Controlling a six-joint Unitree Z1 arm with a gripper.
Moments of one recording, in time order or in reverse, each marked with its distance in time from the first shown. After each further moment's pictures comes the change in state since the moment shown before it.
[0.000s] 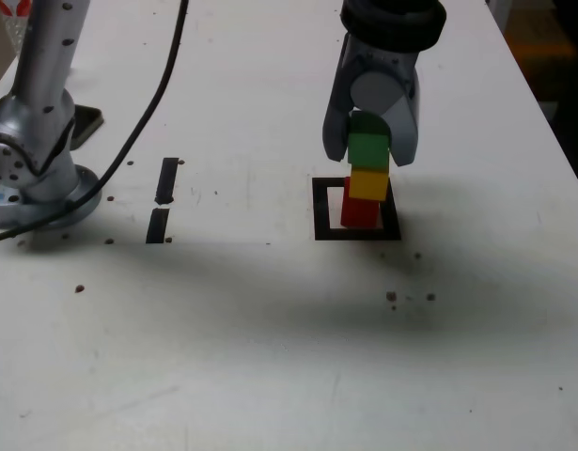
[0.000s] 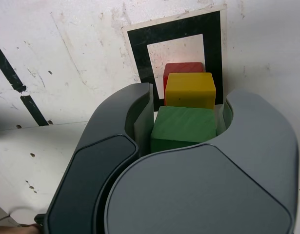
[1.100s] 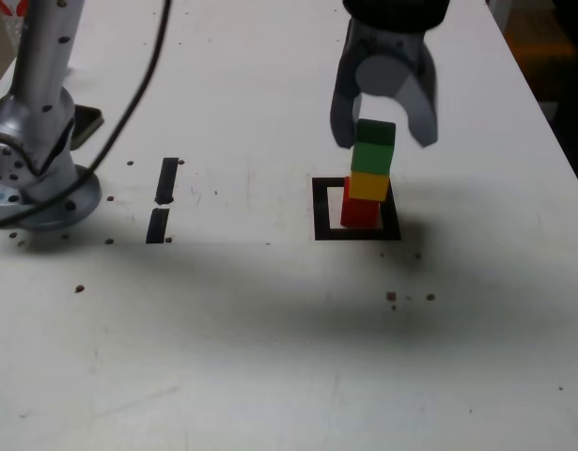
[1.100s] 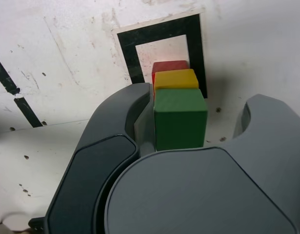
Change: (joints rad) arm 0.000 -0.044 -0.040 0.004 0.011 0.008
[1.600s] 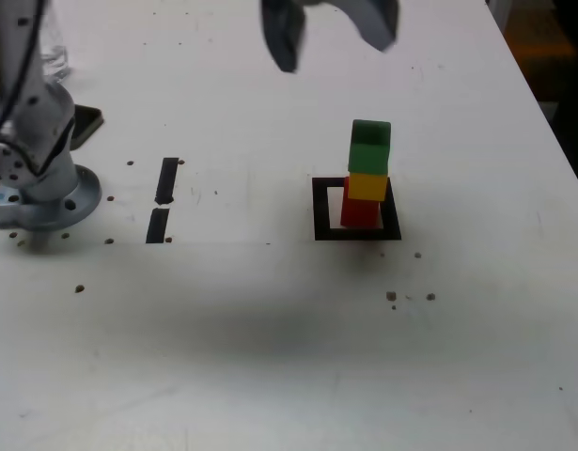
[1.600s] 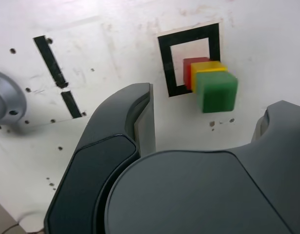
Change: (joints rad) arm -0.004 -0.276 0.078 0.084 0.057 -0.025
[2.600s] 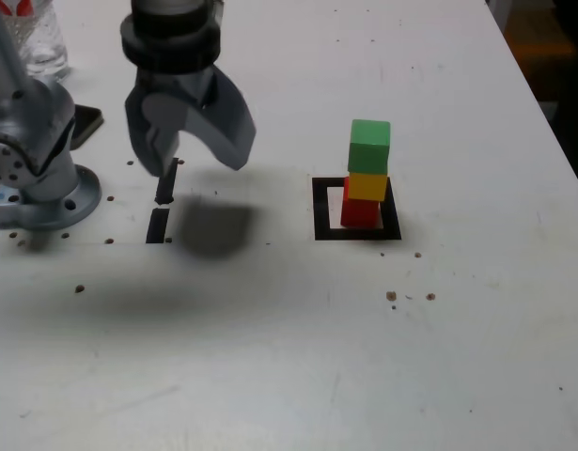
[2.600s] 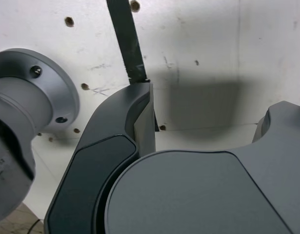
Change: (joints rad) arm -0.005 -0.251 0.872 -0.495 -0.082 -0.034
